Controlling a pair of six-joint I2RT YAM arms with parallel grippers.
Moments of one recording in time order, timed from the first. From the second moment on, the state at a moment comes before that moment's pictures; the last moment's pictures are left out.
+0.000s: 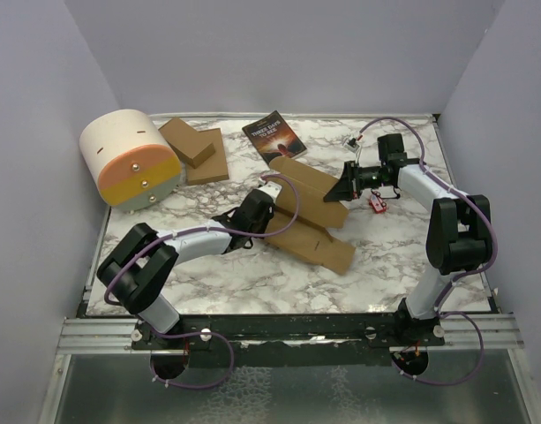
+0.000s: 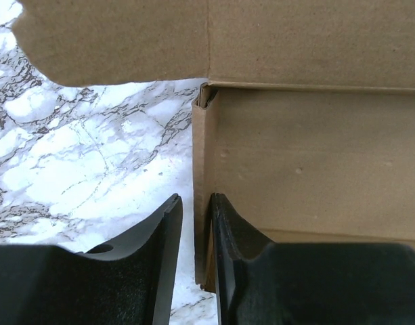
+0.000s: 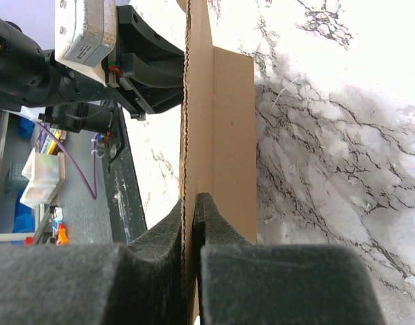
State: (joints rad) left arm -0.74 1.58 0.80 0.00 -0.27 -0.16; right arm 0.10 1.78 1.23 -0.48 -1.20 -0.15
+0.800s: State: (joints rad) left arm -0.37 1.12 0.63 0.30 0.19 -0.33; right arm 0.11 1.81 1.36 -0.71 -1.20 -0.44
